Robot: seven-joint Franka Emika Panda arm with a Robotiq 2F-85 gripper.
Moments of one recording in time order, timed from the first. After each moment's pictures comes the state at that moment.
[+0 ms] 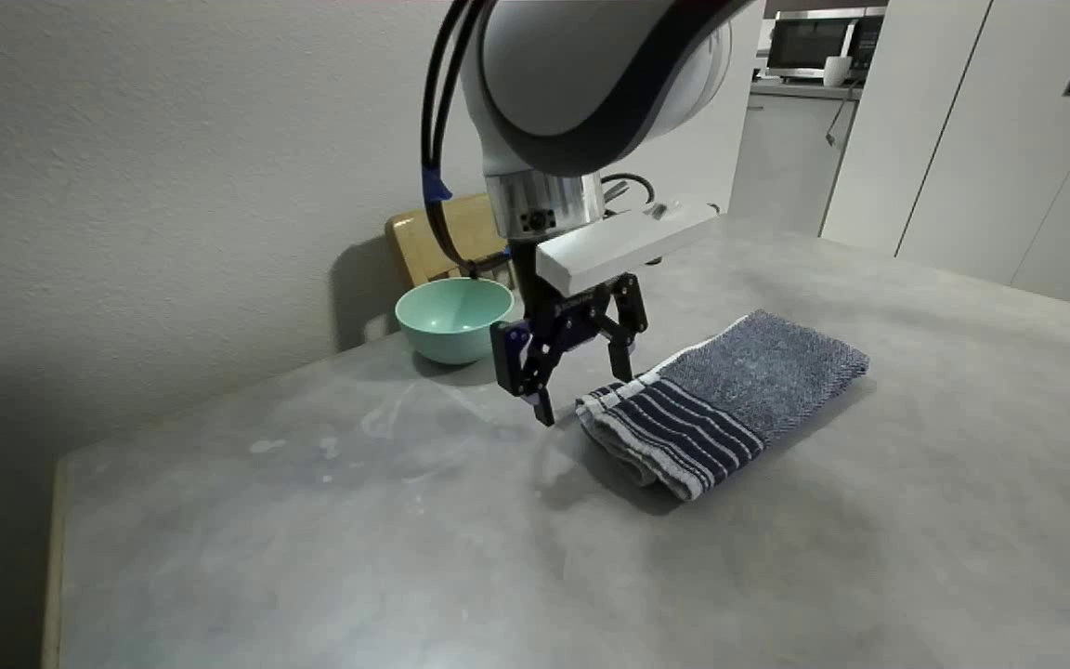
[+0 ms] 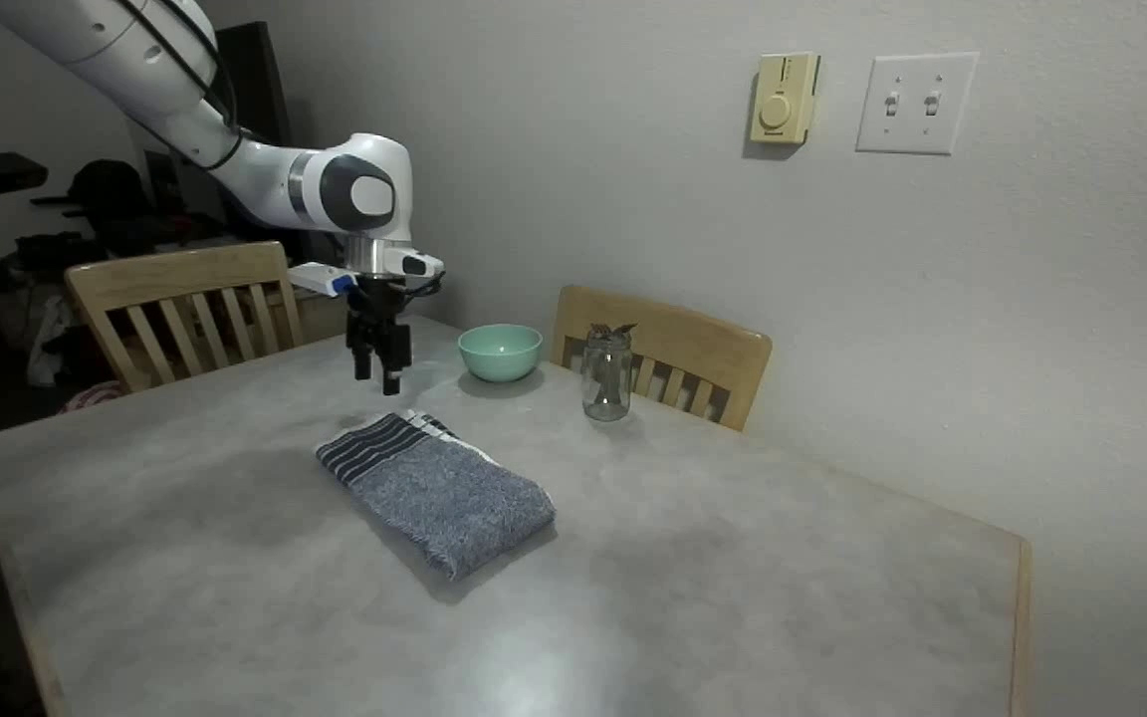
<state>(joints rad) 0.31 0.81 0.03 -1.41 -0.03 2.02 0.43</state>
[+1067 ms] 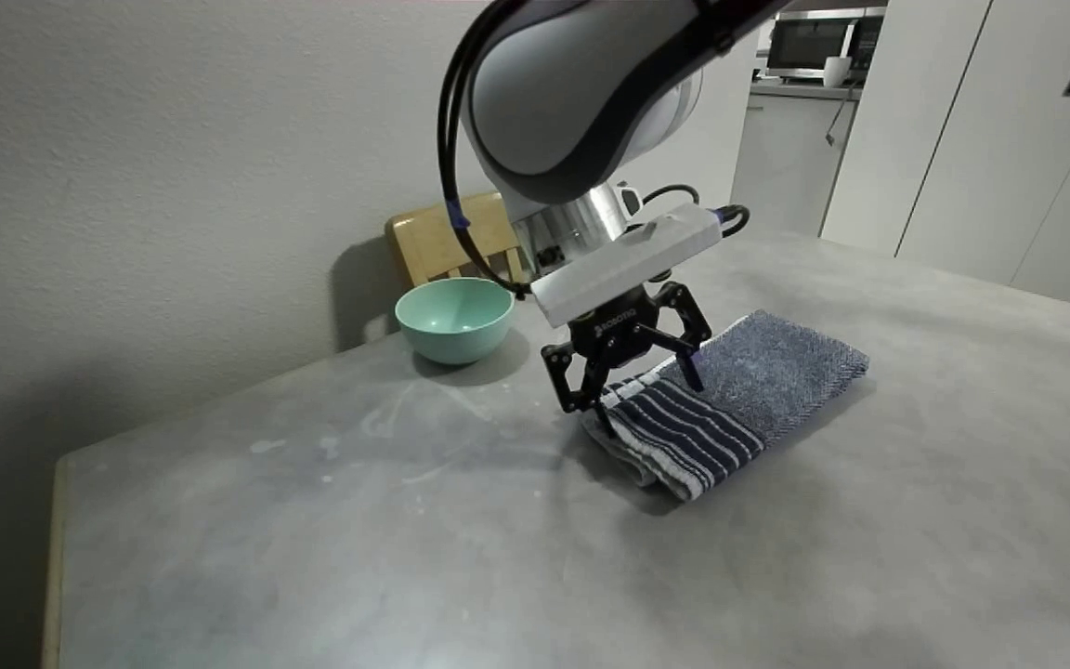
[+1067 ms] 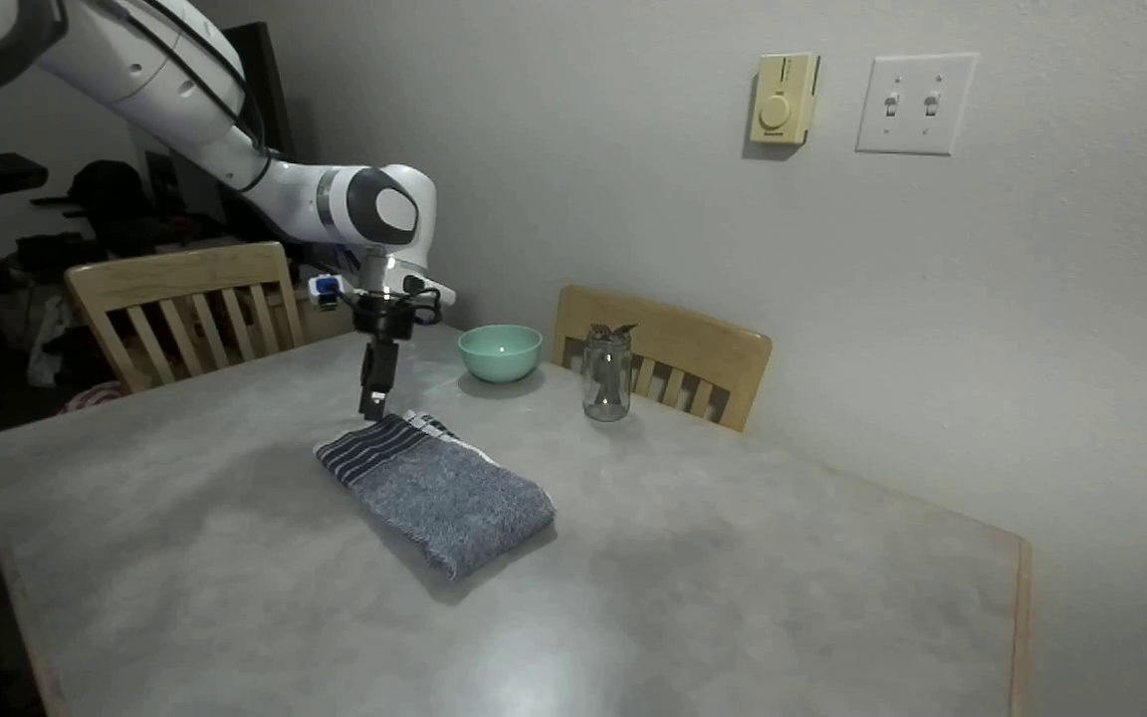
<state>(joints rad) 0.32 0.92 -0.04 -1.27 -0.03 1.72 0.74</state>
